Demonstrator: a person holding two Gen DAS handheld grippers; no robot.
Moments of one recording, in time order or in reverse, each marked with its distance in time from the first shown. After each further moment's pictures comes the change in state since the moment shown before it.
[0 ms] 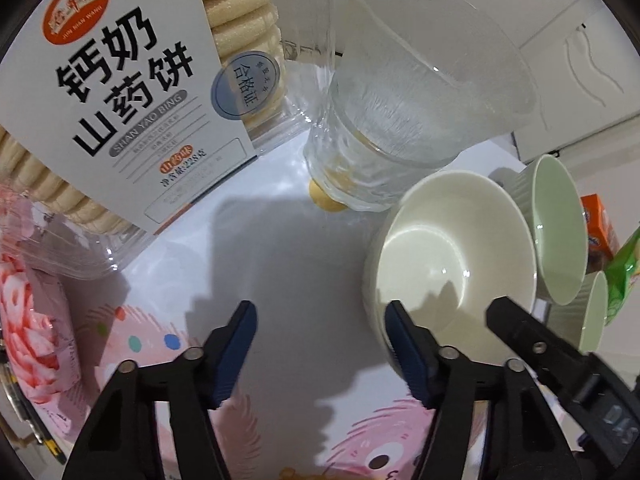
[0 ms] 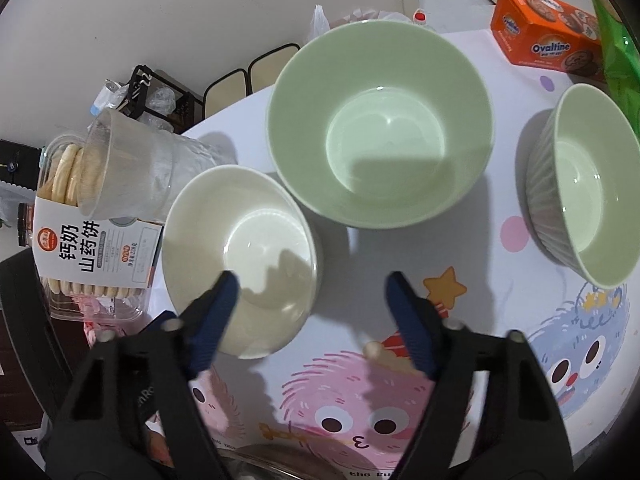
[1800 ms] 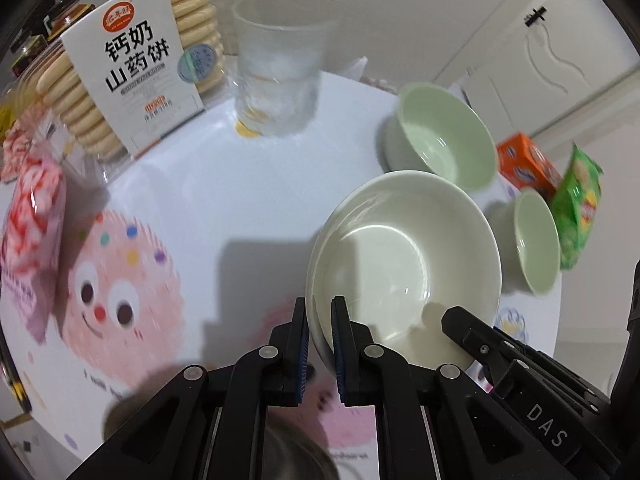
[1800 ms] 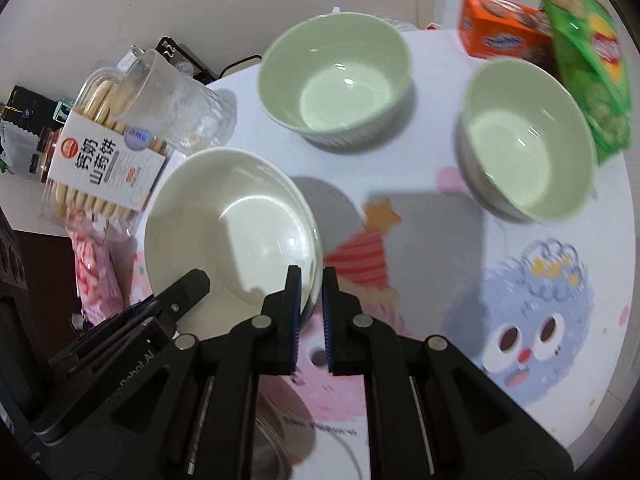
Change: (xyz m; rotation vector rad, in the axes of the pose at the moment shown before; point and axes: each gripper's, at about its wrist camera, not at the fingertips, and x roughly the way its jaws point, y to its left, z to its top) left arm -0.051 -0.073 -0.116 0.069 -0.075 -0.064; right arm -0.061 -0.046 -0.058 -0.168 0.000 -0.015
